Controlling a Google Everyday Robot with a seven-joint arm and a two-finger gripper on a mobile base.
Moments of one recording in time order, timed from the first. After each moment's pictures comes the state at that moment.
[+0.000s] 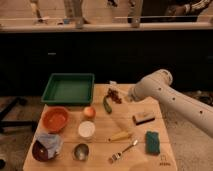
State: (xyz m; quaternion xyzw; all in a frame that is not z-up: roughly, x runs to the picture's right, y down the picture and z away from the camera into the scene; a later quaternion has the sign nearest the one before) arm 0.132 0.048 0.780 -0.19 -0.07 0.44 0.87
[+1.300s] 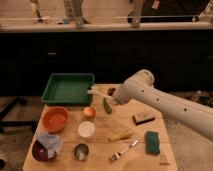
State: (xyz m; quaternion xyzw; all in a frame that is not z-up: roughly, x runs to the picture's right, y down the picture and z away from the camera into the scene) arm 0.033 0.065 0.755 -0.21 -0.12 0.33 0.91
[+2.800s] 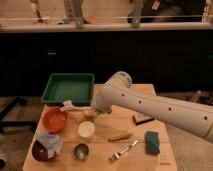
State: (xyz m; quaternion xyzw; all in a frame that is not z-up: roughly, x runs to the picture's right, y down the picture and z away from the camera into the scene) arm -0.066 0.106 0.700 -0.26 -0.18 0.17 0.93
